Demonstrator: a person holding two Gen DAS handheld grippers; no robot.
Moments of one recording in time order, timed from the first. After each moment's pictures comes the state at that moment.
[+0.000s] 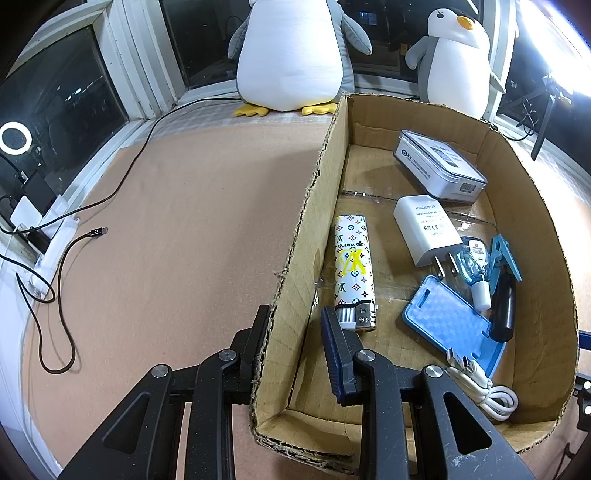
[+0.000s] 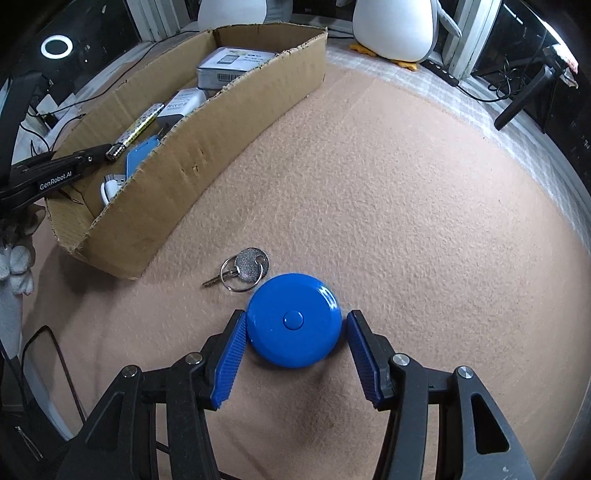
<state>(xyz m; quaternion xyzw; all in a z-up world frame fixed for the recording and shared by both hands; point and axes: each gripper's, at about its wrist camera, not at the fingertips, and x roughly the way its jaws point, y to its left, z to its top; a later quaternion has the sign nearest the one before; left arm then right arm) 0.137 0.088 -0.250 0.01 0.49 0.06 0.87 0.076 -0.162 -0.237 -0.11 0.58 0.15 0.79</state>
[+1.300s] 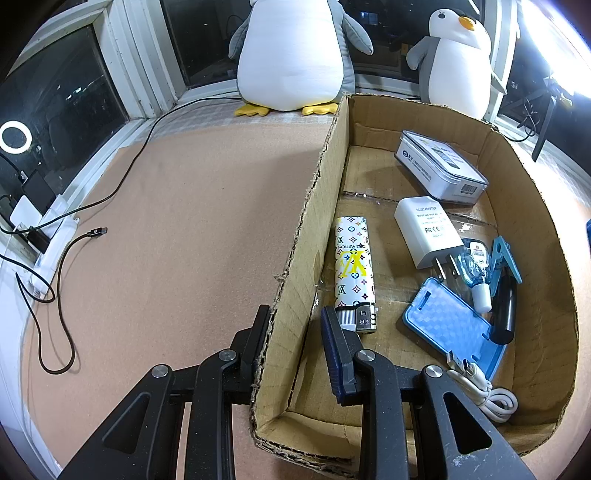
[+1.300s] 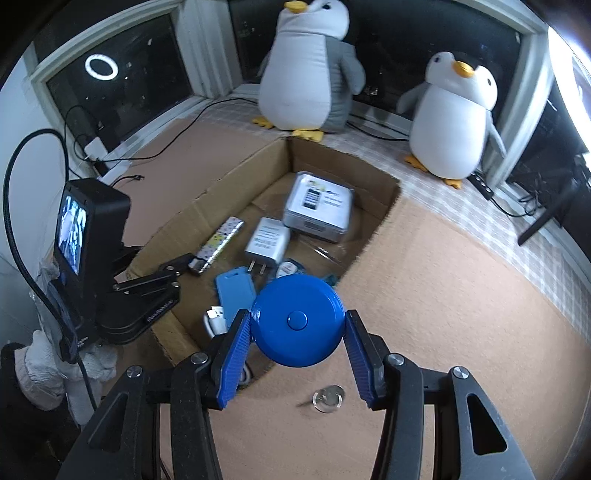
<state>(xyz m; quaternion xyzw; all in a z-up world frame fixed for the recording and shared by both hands) 0.137 0.088 -0.250 0.01 0.49 0.06 0.87 0.108 -0.085 -0.152 -0.11 0.50 0.23 0.83</state>
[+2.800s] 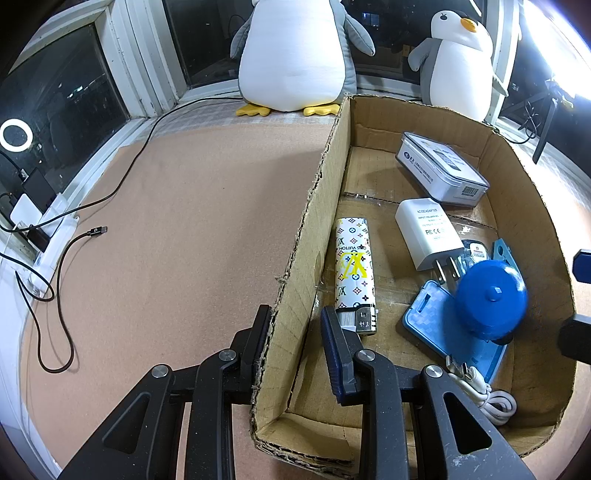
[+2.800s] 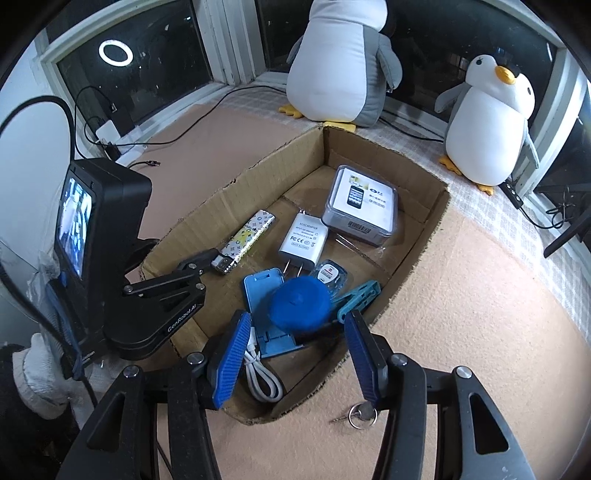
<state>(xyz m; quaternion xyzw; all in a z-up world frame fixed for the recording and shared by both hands) 0.139 0.091 -0.251 0.01 0.49 0.06 0.87 0.108 -0.065 -0.164 -0.12 0.51 0.25 0.81</state>
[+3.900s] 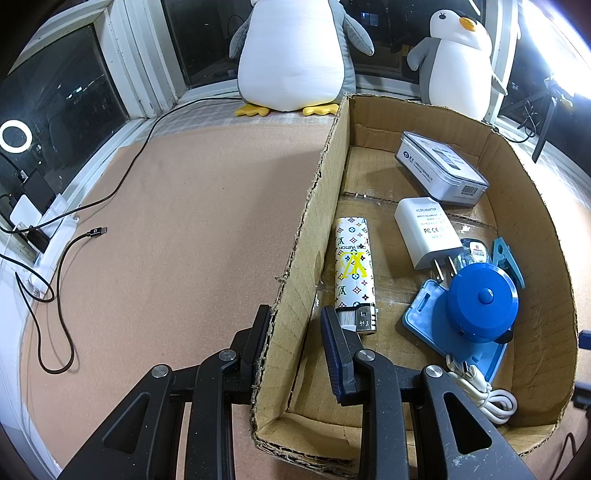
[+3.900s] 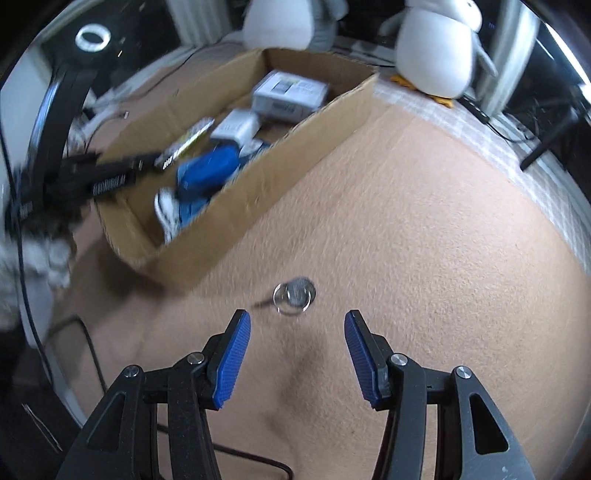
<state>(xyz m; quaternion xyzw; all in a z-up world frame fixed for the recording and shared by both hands) 0.139 0.089 -0.251 0.01 0.49 0.06 0.87 0.071 -0.141 -0.220 -0.15 0.56 0.23 0.78</state>
